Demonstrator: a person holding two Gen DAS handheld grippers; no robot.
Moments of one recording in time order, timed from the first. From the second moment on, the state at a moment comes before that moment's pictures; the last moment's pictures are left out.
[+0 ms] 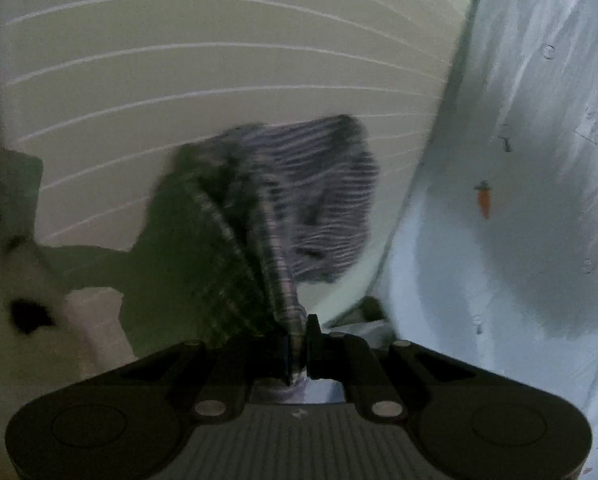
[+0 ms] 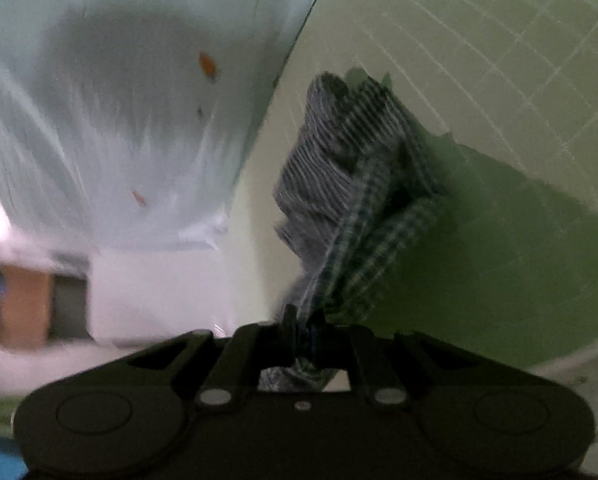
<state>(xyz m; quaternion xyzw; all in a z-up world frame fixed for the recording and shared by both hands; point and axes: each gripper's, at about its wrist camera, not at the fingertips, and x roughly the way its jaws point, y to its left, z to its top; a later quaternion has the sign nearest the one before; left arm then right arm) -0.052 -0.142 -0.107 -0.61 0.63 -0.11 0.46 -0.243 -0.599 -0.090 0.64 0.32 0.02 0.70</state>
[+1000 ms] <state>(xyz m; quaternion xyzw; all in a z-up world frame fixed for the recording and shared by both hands) 0.106 -0.309 -0.146 -0.14 0.63 -0.27 0.71 -0.026 -0.616 -0.139 0.35 0.43 -0.10 0.82</state>
